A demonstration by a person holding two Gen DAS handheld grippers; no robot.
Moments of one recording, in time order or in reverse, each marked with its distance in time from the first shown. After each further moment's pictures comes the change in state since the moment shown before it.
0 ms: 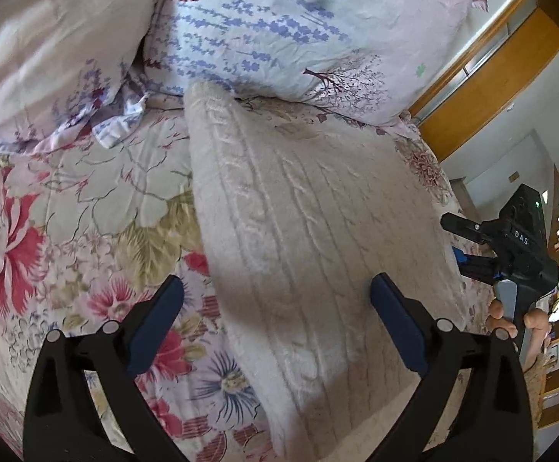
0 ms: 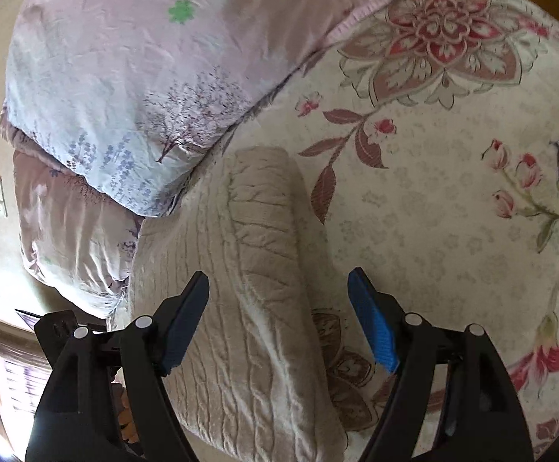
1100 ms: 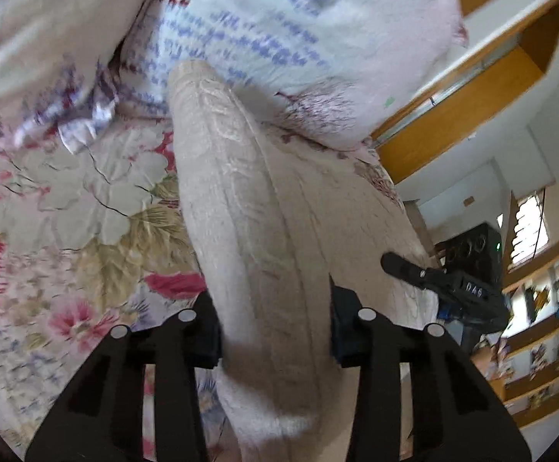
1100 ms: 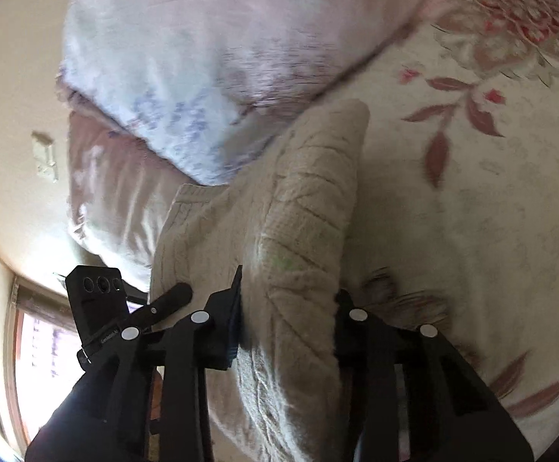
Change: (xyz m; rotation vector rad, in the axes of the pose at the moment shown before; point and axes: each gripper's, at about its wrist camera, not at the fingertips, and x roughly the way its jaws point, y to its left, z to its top) left arm 0.000 0.004 0.012 -0.053 -0.055 -0.202; right arm 0.022 0.038 -0.027 -0.124 0.023 0.243
